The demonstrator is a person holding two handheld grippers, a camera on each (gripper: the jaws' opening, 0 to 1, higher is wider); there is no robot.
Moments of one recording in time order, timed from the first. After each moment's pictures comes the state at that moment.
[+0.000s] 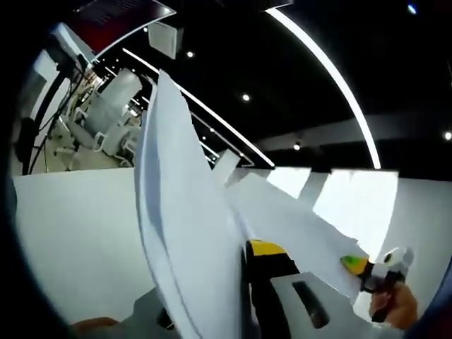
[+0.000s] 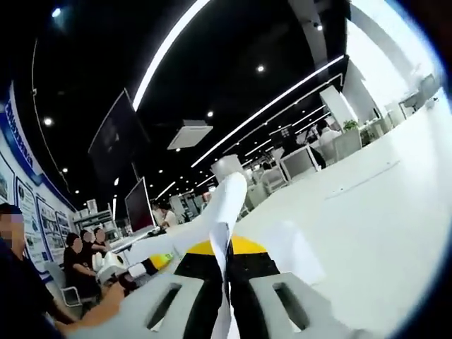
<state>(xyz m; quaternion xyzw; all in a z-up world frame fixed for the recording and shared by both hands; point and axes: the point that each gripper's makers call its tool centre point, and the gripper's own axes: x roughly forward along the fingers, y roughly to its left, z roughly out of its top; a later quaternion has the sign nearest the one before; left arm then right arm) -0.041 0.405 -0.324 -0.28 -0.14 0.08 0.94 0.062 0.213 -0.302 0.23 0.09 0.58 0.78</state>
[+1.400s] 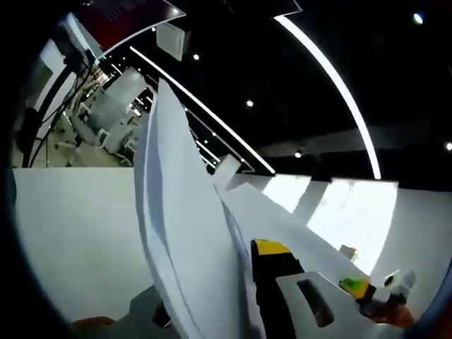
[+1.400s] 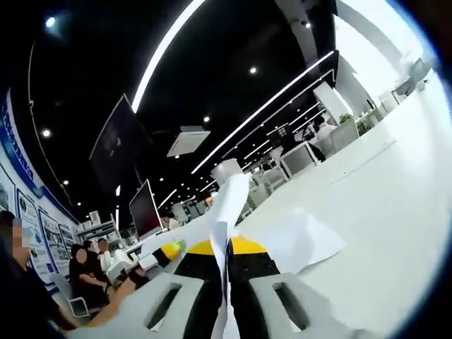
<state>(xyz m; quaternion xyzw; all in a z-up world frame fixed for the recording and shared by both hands) -0.042 0.411 -0.325 -0.30 -0.16 0.09 0.94 0.021 0.225 -0.320 0.25 0.09 0.58 0.77</state>
